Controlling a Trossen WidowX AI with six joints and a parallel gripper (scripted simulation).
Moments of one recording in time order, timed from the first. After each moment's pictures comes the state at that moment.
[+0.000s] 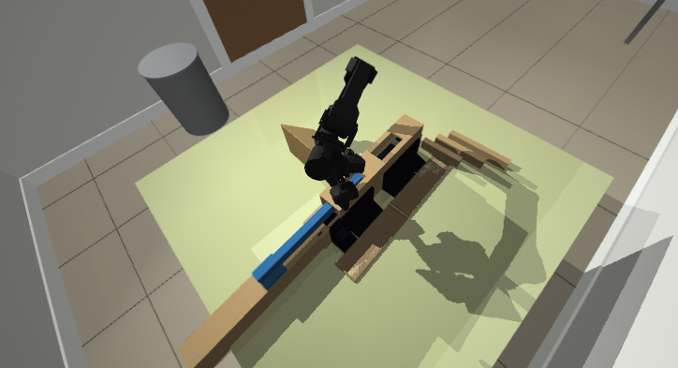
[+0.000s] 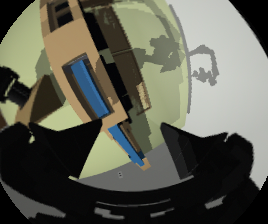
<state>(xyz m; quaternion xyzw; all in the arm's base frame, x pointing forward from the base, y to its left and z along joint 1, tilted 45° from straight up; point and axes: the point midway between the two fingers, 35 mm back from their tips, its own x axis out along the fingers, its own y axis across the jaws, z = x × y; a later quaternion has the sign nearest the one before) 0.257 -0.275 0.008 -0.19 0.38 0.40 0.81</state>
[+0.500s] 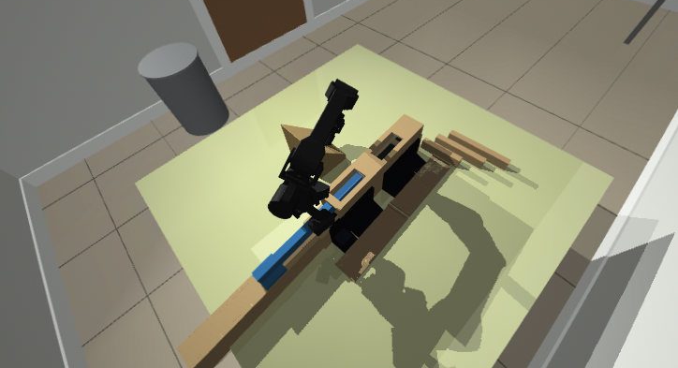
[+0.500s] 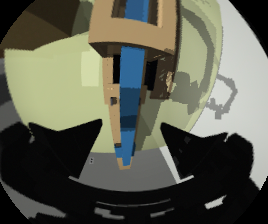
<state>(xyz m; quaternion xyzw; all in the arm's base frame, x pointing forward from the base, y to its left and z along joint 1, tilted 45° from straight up) 0.231 -0.316 -0.101 -0.36 0.31 0.51 0.71</state>
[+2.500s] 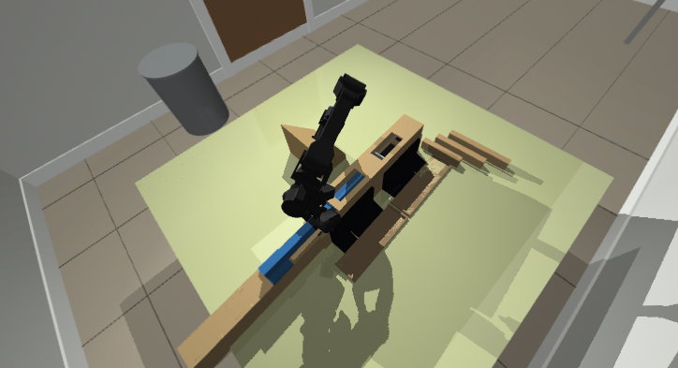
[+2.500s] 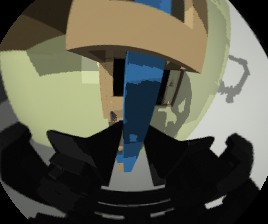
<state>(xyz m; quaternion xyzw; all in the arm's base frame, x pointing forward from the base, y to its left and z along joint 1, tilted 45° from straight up) 0.233 -0.281 -0.113 -0.38 0.32 0.52 0.70</state>
